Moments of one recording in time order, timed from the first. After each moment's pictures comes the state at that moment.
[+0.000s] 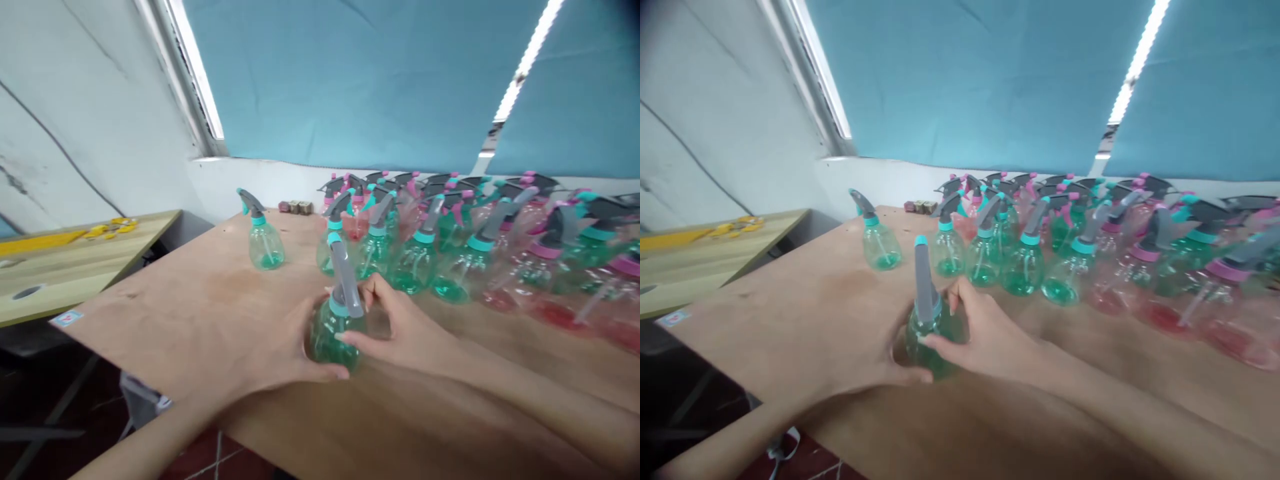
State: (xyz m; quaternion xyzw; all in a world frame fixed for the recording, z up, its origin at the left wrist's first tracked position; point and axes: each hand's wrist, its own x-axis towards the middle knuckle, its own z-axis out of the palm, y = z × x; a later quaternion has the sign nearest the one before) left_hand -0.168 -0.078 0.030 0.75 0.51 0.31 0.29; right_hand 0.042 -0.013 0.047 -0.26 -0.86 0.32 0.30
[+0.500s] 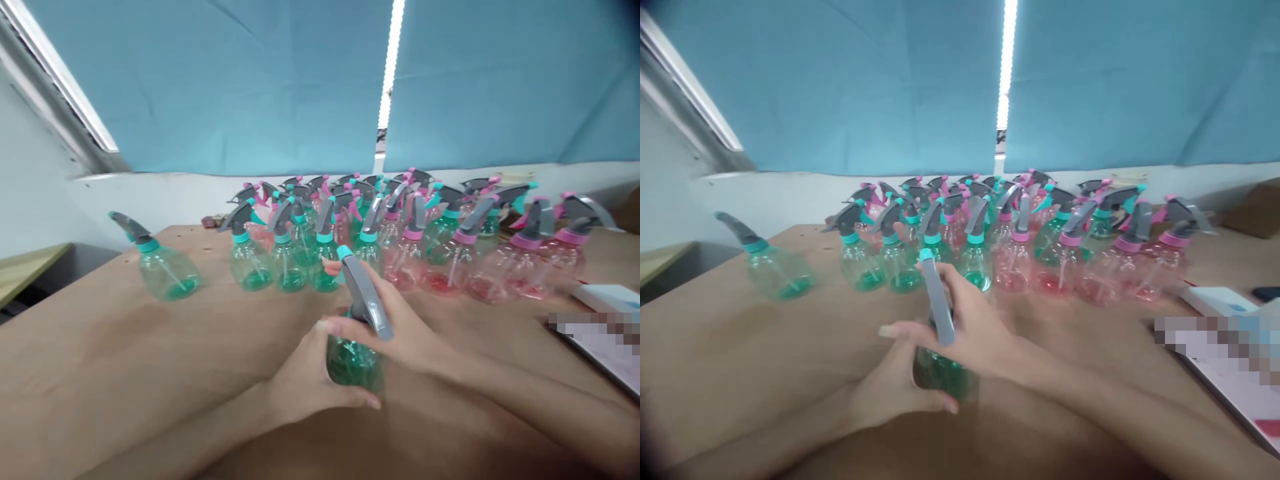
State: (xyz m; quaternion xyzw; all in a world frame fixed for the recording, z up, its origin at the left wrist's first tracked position) left_hand -0.024 -0.029 0.008 0.78 0.37 0.31 0.39; right_hand 0.142 -0.007 0.059 -0.33 -0.74 0.41 0.43
